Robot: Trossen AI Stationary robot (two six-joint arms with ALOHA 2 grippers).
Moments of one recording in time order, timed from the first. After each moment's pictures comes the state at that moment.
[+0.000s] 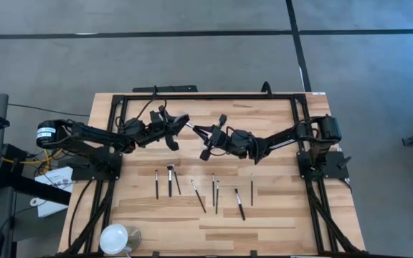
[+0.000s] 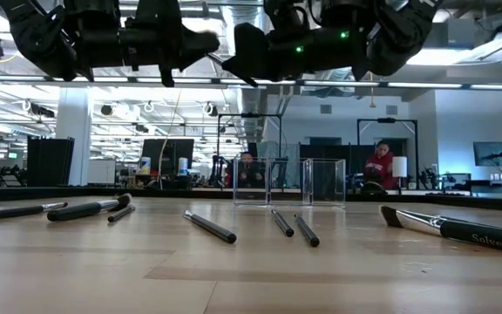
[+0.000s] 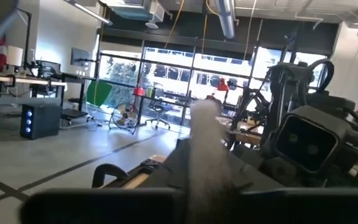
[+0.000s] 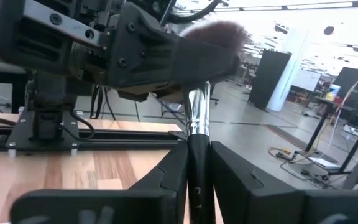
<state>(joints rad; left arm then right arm) 0.17 1.33 0.39 1.20 -0.15 -0.11 0.01 1.83 0.92 0.98 0.43 -0.33</state>
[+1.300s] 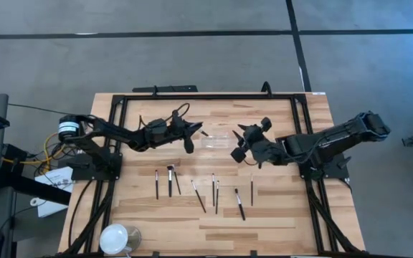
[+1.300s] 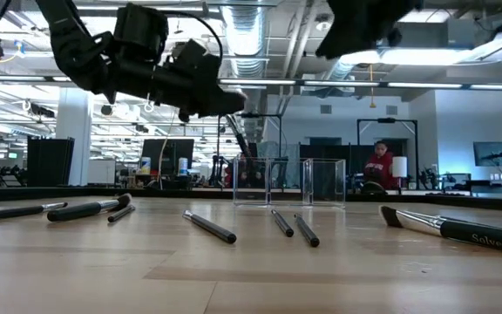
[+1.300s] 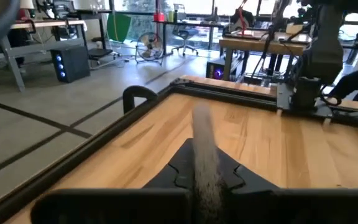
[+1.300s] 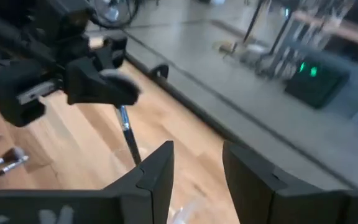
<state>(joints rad) 0.18 1.58 0.53 0.97 -0.20 0.00 0.22 1.29 0.92 -0.25 0.93 0.29</state>
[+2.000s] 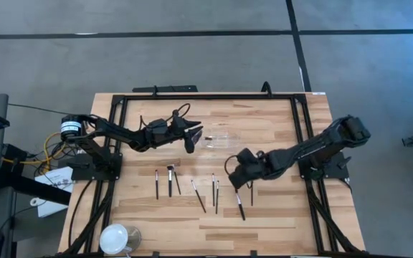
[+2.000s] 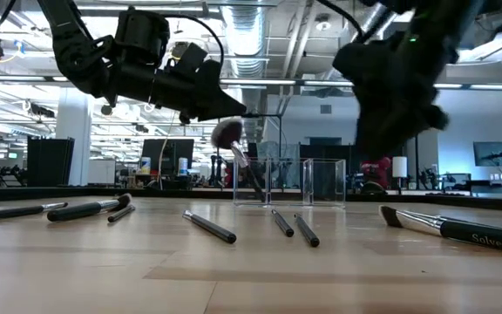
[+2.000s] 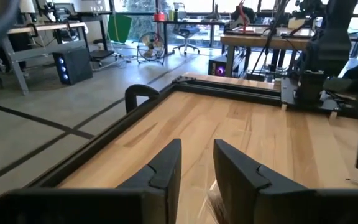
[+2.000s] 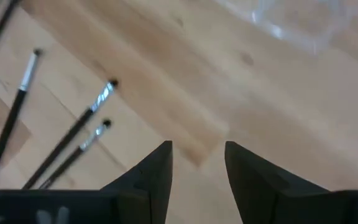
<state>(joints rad) 0.18 1.61 0.53 0.99 -0.20 0.03 0.31 1.56 0.92 -0.57 0.36 1.09</state>
